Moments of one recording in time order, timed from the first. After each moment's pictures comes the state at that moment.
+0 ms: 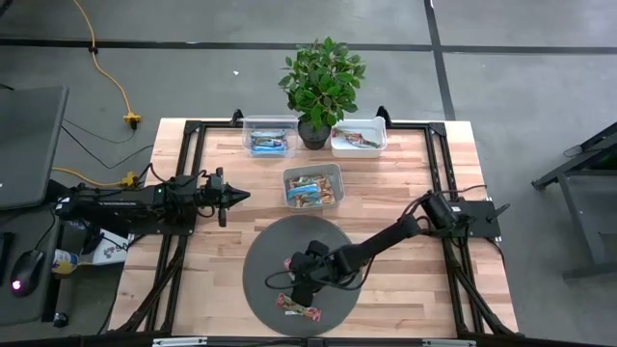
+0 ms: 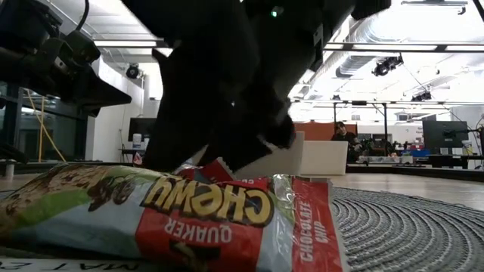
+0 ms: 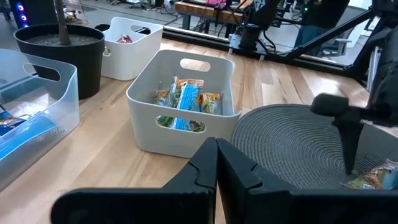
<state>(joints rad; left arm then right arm) 0.08 0.24 0.01 0.02 -0.08 -0.16 0.43 2.23 1.56 -0.25 0.27 0.73</state>
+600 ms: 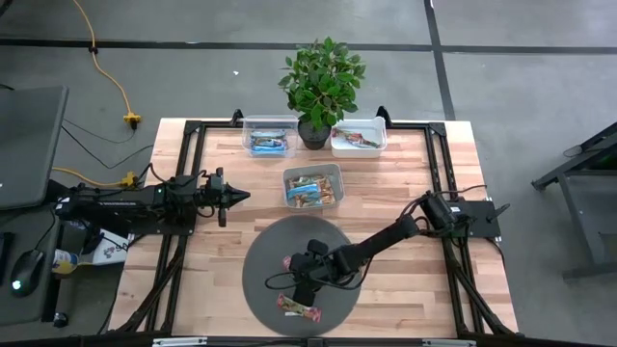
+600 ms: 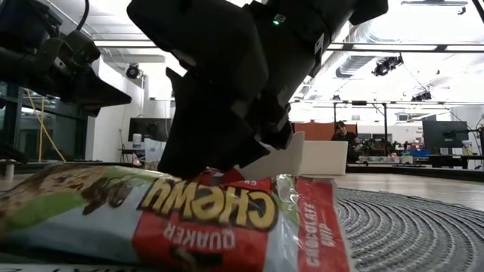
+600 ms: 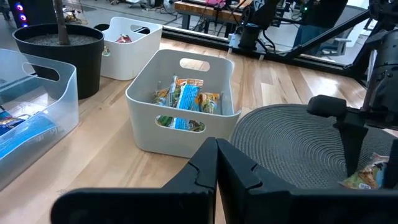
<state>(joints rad) 0.08 0.24 0.01 0.02 -0.08 -0.16 0.43 2.24 1.56 -0.27 0.26 0.67</state>
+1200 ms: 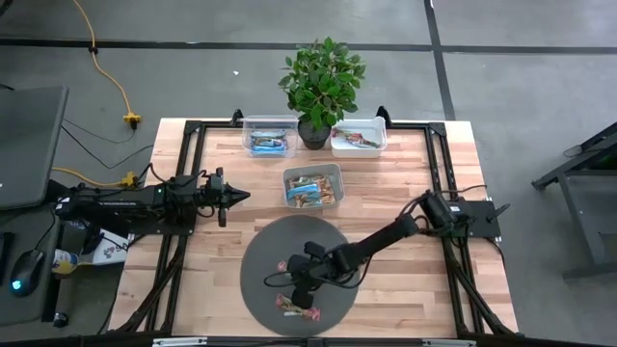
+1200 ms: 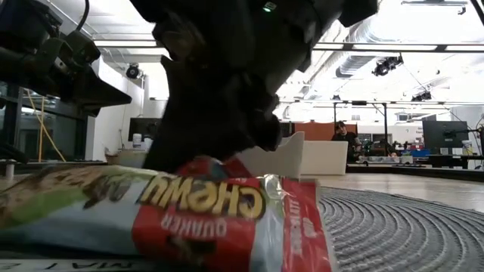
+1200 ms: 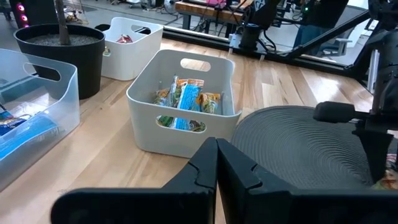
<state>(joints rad) 0.08 0.24 0.01 0.02 -0.08 -0.16 0.41 2.23 1.56 -0.20 0.19 0.67</state>
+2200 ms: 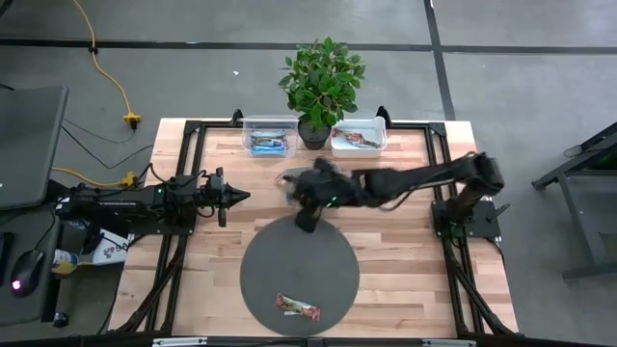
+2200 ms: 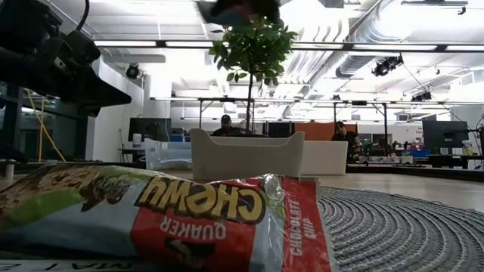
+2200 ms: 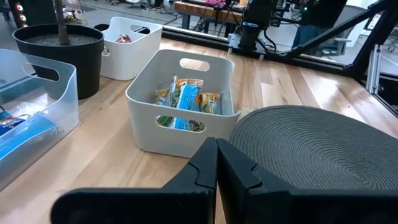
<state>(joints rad) 0.09 0.24 0.01 0.02 -0.08 -0.16 0.12 1.75 1.56 -0.34 0.31 0.26</state>
